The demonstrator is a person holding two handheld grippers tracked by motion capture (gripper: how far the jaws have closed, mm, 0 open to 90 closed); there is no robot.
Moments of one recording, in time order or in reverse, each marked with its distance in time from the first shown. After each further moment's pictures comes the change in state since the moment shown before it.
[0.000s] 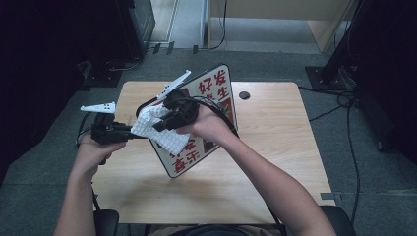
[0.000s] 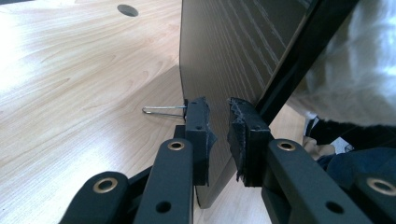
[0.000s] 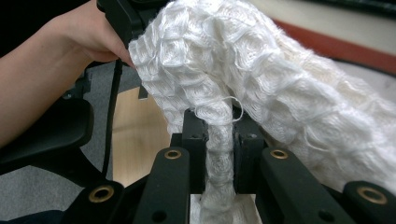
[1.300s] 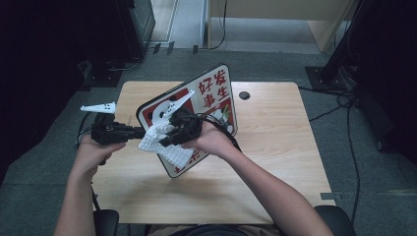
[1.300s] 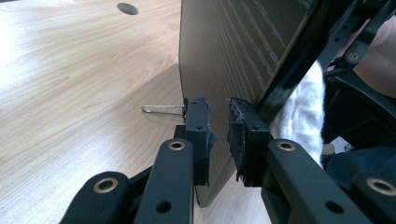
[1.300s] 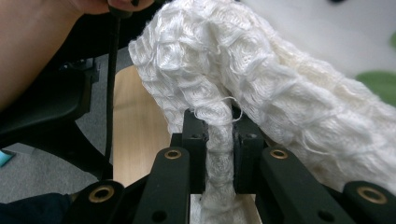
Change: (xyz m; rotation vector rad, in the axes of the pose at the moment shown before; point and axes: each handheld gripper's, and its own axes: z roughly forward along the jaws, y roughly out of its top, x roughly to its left) left arm -0.001 0.000 0.000 0.006 0.002 -0.004; right arm -0.004 -0.045 0.029 0.036 0.044 0.025
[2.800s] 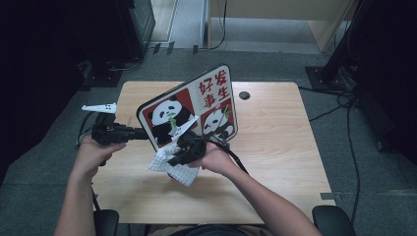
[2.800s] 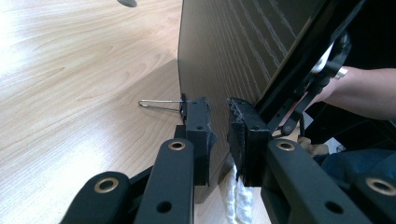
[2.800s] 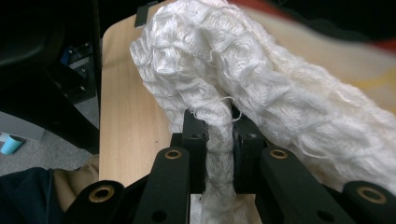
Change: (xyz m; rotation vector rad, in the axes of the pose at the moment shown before) left arm 0.002 -0.002 0.002 0.016 -0.011 -0.036; right arm -0.009 -0.065 0.047 0.049 0.042 0.031
